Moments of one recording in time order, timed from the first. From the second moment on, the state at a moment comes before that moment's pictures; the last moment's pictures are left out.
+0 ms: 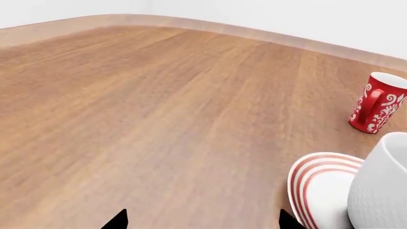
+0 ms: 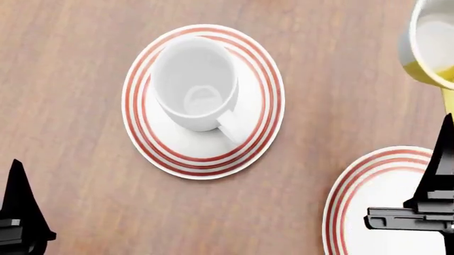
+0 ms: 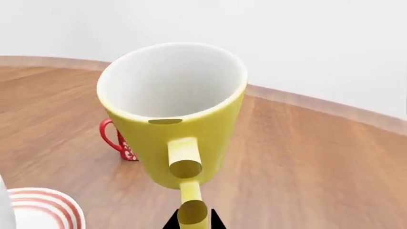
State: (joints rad) left arm -0.02 -0.44 0.19 0.55 -0.46 -0.01 -0.49; right arm 0.16 0.36 0.34 -0.55 0.36 0.24 -0.10
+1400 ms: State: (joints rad) left arm -0.03 -0.45 0.20 0.56 -0.46 -0.02 -0.51; right arm -0.45 0.18 0.56 -0.60 0.43 -0.11 -0.35
